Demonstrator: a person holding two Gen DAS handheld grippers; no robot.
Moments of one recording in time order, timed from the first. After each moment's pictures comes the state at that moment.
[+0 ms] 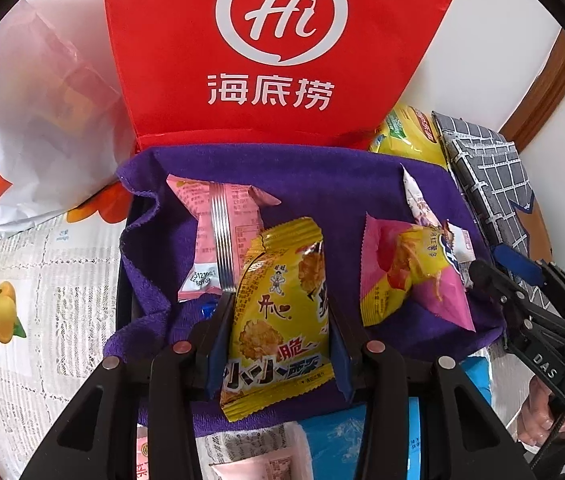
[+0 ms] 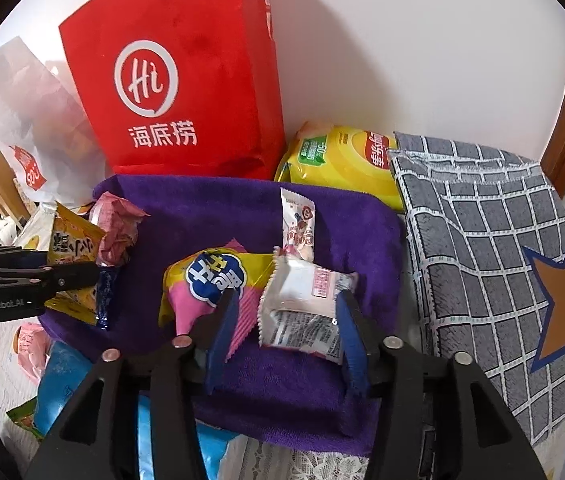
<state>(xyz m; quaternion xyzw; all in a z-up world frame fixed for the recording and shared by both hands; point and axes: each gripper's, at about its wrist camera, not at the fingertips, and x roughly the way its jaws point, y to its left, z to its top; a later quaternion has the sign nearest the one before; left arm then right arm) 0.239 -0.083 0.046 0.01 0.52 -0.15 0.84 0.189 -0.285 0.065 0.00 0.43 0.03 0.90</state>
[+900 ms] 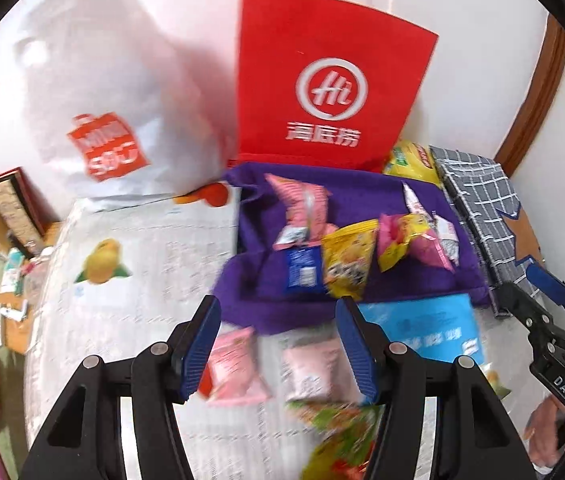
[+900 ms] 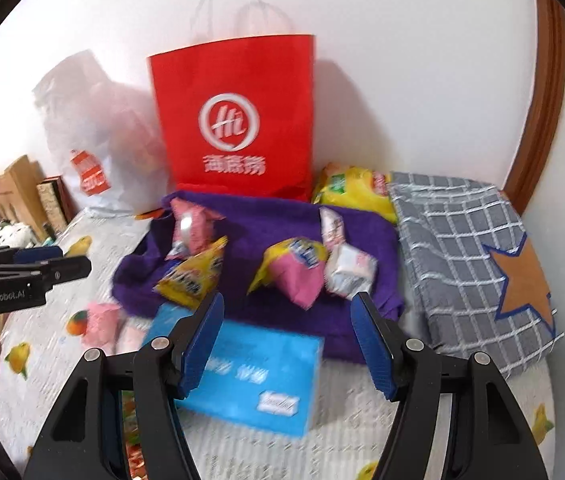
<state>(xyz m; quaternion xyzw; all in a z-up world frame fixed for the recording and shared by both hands) 0.129 -0.001 0.110 0.00 0.44 -0.09 0.89 0.079 -0.224 0.128 -0.01 0.38 0.02 0.93</state>
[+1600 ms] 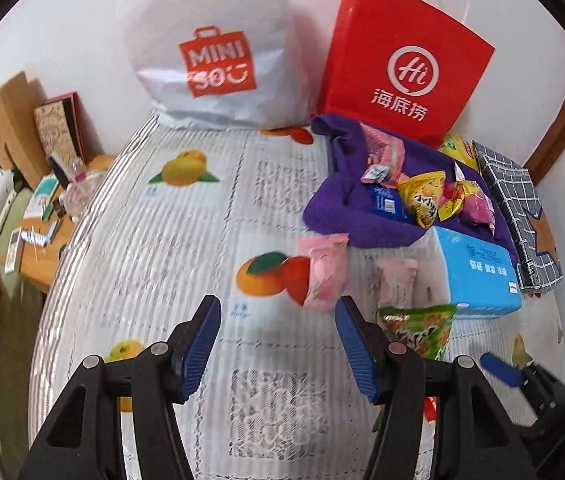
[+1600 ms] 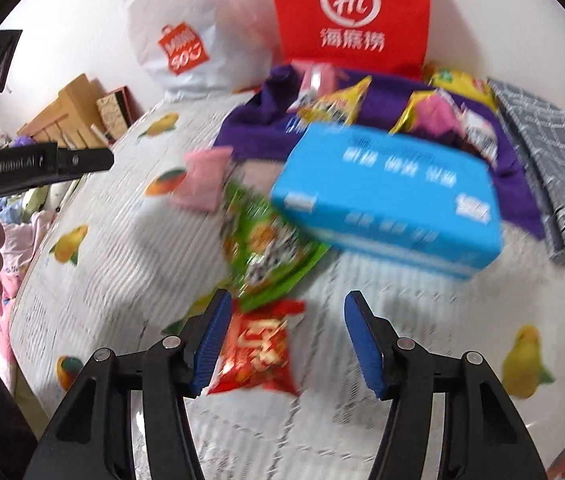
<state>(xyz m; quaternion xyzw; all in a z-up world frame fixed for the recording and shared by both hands) 0.066 0.090 0.070 -0.06 0.47 -0.04 0.88 -0.001 -0.131 0.039 0.00 0.49 0.12 0.87</state>
